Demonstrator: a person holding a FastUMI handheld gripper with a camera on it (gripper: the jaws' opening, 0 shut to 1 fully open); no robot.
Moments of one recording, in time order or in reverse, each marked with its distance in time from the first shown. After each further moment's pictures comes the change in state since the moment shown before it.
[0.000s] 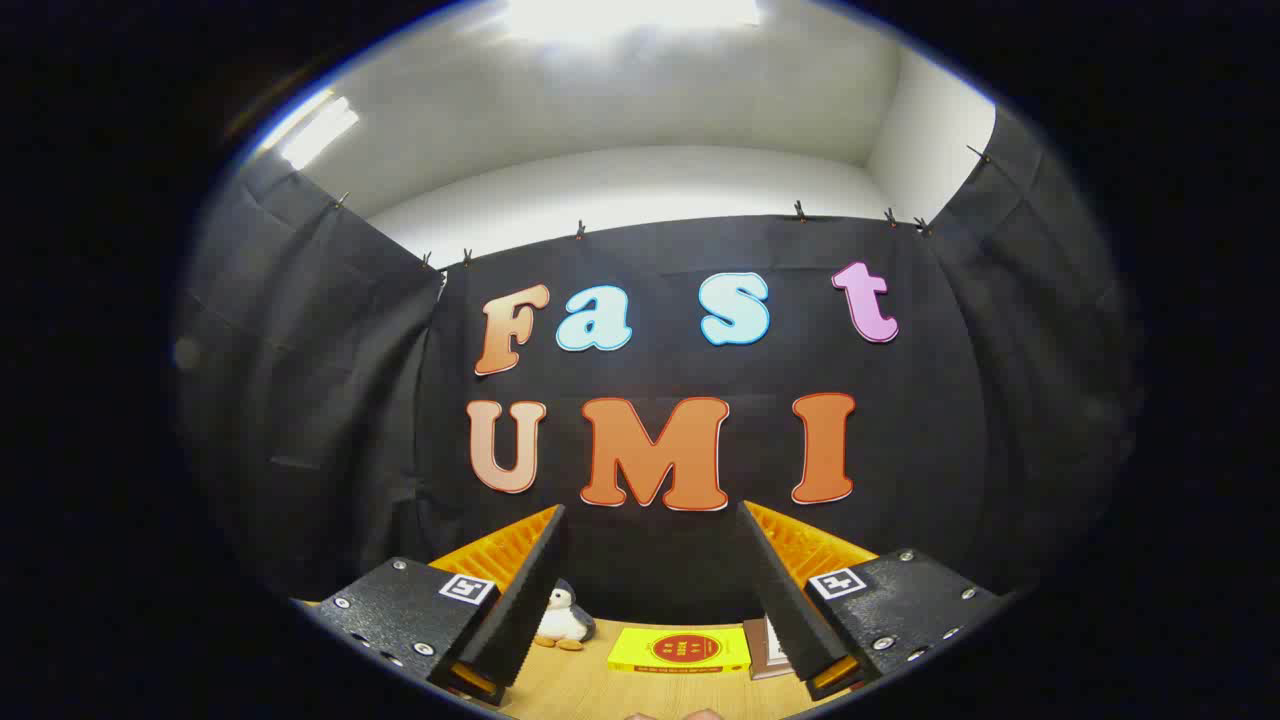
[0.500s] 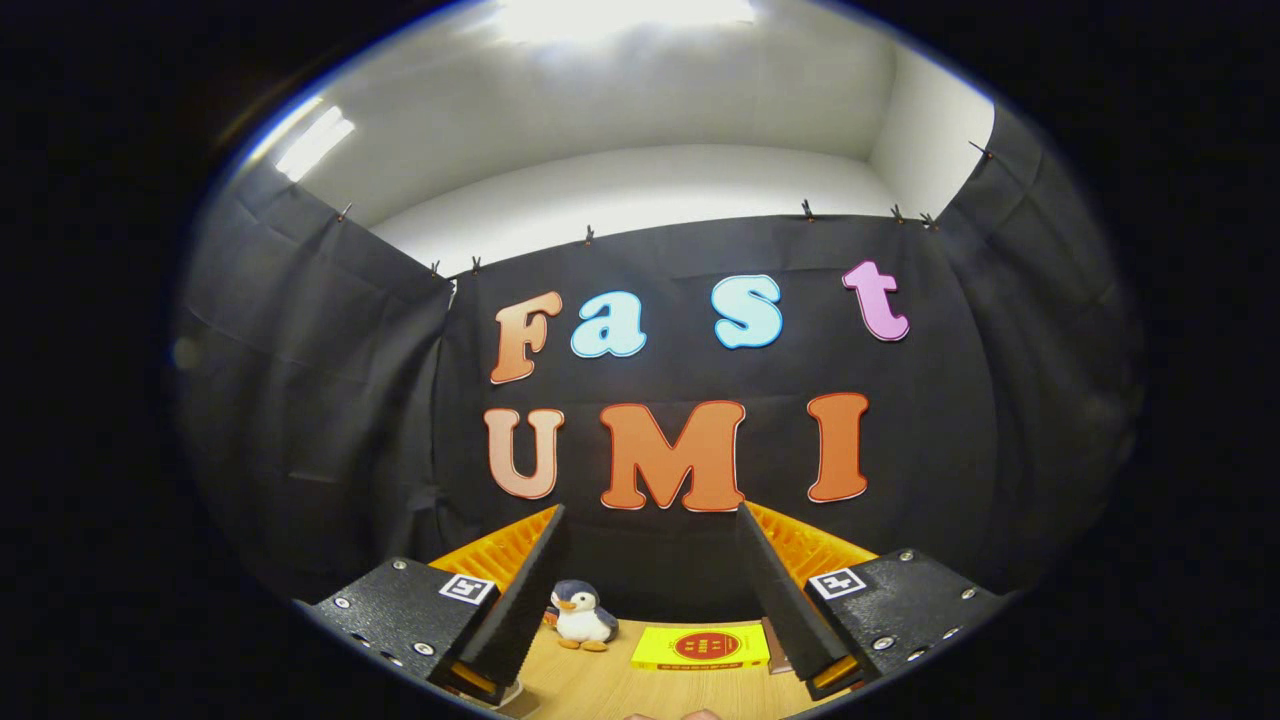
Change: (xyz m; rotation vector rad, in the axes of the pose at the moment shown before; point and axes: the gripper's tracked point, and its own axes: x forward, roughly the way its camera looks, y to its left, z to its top) arm -0.010 0.016 0.023 0.042 -0.002 0.028
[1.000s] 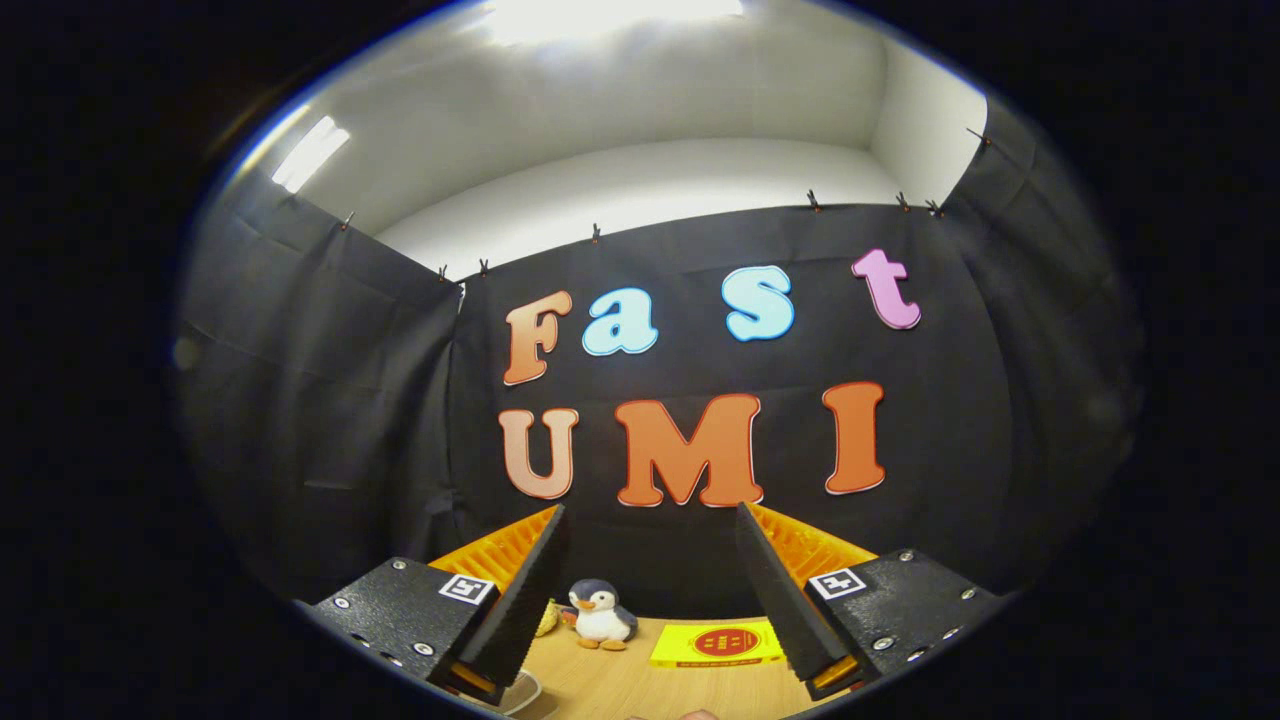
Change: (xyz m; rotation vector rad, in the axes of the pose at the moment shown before) arm 0.000 0.016 -0.022 0.058 0.061 0.055
